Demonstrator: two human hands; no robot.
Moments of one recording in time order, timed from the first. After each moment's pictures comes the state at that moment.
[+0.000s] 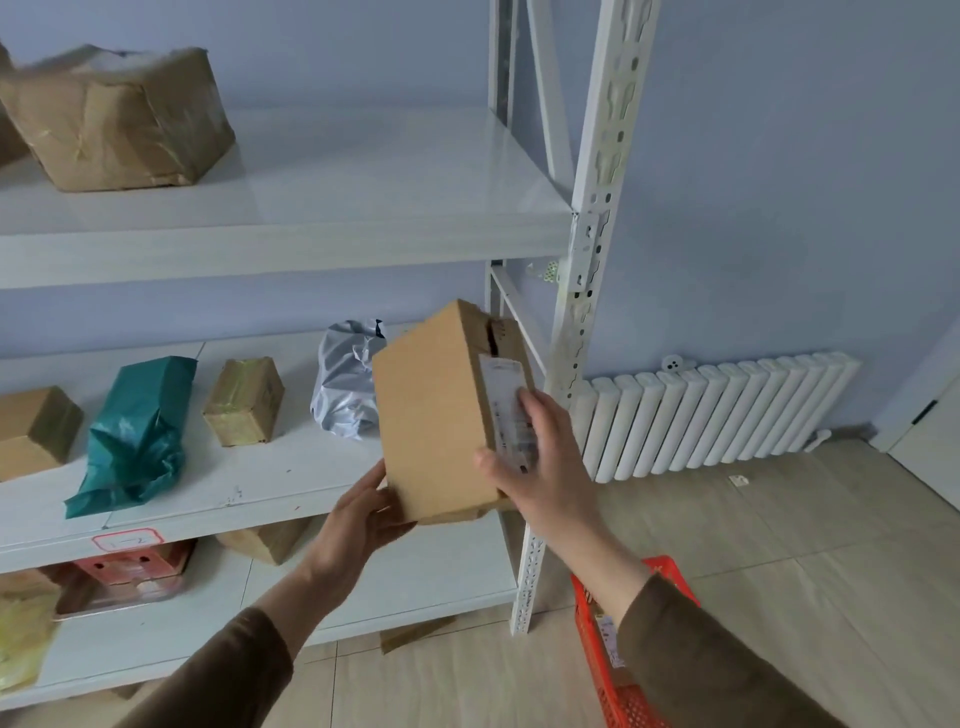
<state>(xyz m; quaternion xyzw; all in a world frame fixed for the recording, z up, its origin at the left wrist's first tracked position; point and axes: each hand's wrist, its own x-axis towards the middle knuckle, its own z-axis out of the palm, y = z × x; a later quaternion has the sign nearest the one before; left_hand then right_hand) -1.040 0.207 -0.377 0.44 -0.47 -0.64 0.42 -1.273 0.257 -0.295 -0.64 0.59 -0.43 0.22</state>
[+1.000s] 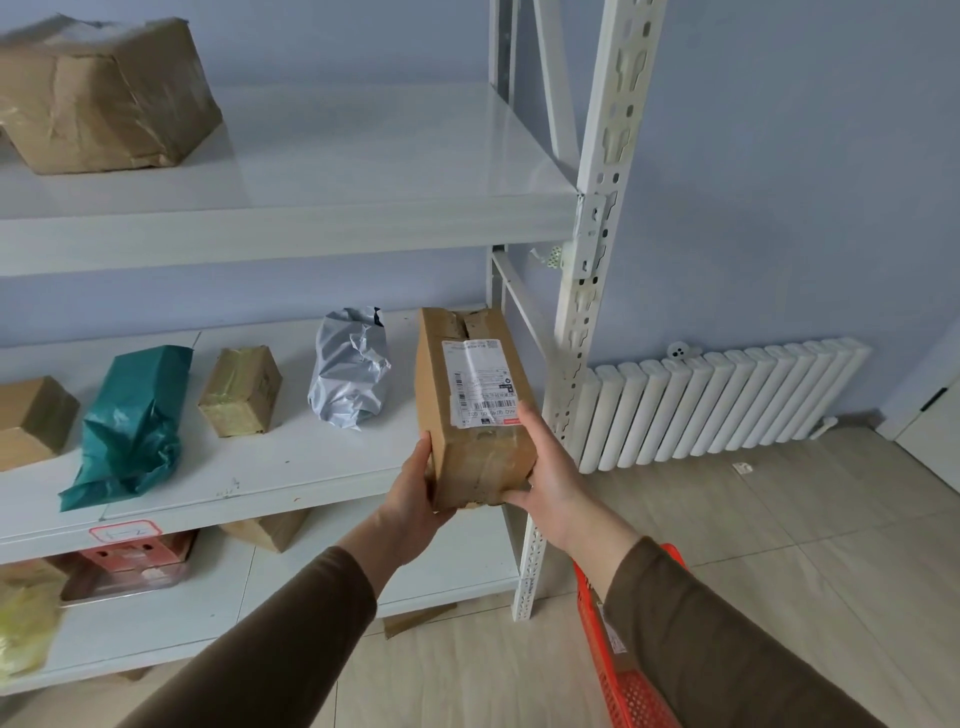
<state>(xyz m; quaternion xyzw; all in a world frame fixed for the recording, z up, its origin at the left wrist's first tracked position) -1.112 0.172 -0.381 0.46 -0.35 -0.73 0.37 -1.277 0.215 -0.328 -0.27 0.51 -0.52 0.63</state>
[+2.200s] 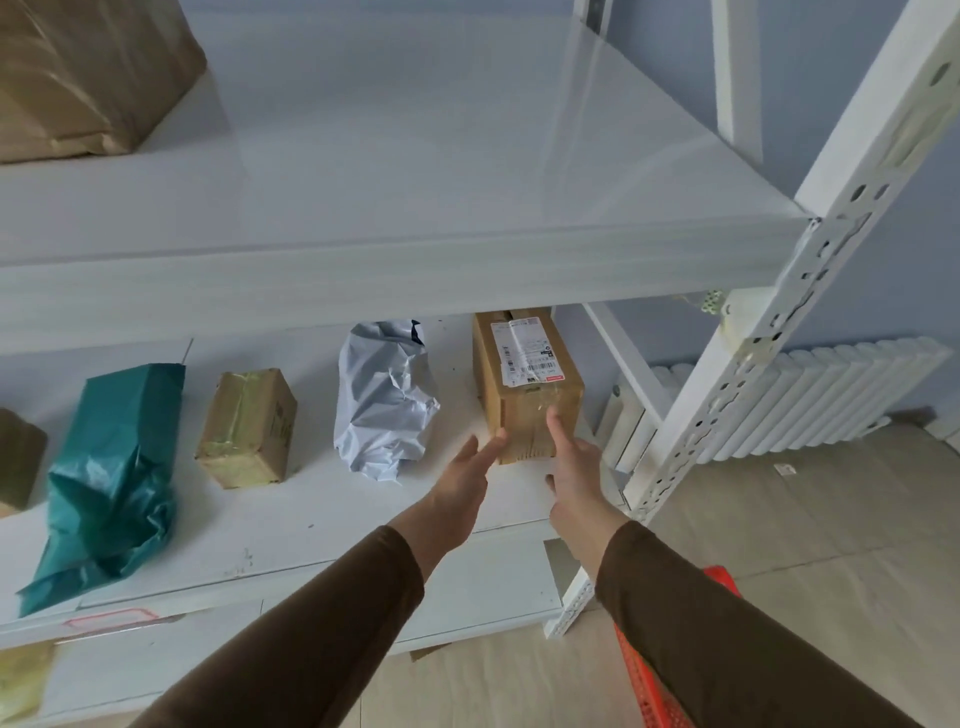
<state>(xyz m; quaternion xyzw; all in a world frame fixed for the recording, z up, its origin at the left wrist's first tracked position) -1.097 0.006 -0.401 0.46 -0.36 -0.75 0.31 -1.229 0.016 -0.398 -0.16 0.68 -0.54 0.47</state>
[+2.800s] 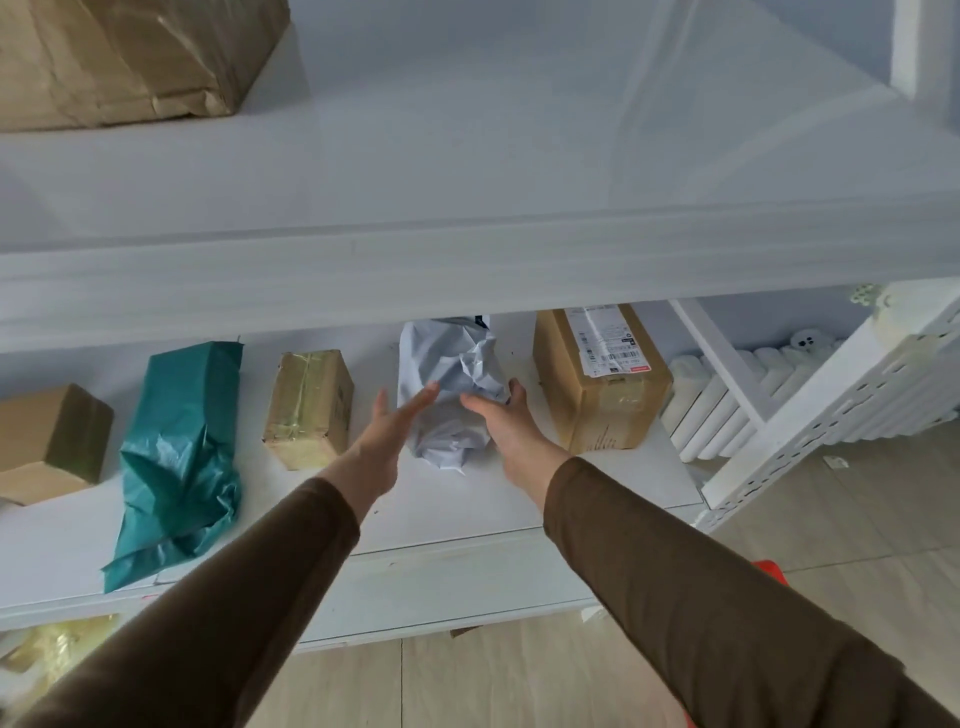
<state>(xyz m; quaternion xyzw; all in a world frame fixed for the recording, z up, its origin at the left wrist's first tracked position) -0.942 -0.071 -0.404 0.57 -0.33 -0.66 0.37 -1.101 -0.062 -0.398 -0.27 0.60 -0.43 0.61</state>
